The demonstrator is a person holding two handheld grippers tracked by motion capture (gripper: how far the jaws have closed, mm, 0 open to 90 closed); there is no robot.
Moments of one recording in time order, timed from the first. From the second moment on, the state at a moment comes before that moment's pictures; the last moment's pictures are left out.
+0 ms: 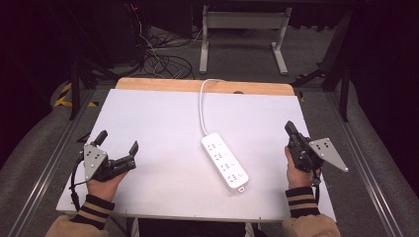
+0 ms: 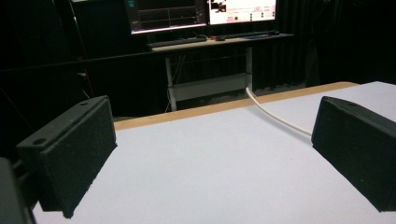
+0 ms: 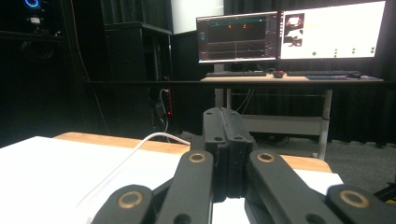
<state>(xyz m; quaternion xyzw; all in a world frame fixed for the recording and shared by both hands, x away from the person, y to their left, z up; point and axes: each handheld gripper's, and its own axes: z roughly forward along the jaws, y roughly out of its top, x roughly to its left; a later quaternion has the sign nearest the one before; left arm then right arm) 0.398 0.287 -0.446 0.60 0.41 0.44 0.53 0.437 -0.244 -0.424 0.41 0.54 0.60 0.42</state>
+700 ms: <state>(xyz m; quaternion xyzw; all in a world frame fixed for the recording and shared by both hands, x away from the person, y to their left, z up) 0.397 0.287 -0.445 0.59 0.41 0.45 0.53 0.443 -0.234 -0.436 0.42 0.53 0.56 0.48</state>
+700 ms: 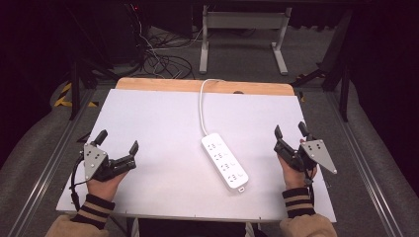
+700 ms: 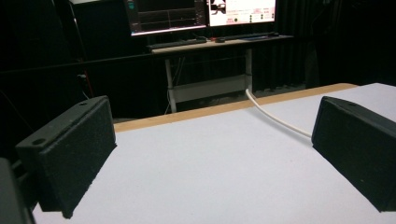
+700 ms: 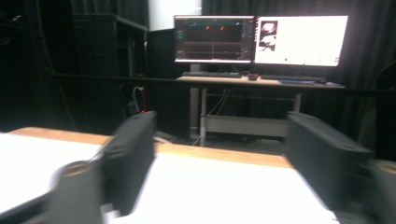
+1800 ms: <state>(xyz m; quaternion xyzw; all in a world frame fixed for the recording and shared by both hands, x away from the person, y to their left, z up) 0.397 0.287 -0.445 0.59 0.41 0.45 0.53 0.447 -0.238 -0.438 0.43 0.53 0.55 0.48</state>
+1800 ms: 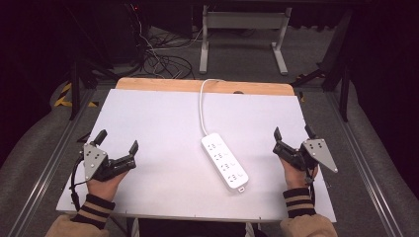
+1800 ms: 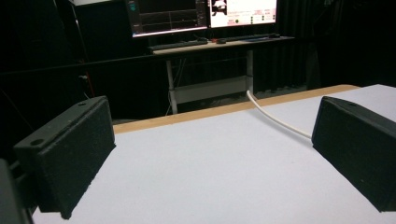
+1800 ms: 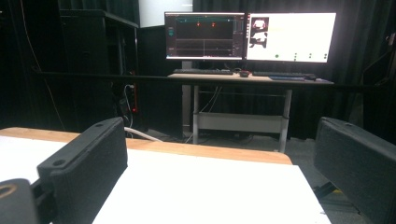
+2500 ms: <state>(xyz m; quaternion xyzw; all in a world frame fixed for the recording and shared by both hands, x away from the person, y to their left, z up) 0.397 0.286 -0.445 0.59 0.41 0.44 0.53 0.449 -0.233 -0.444 0.44 0.55 0.54 0.47</state>
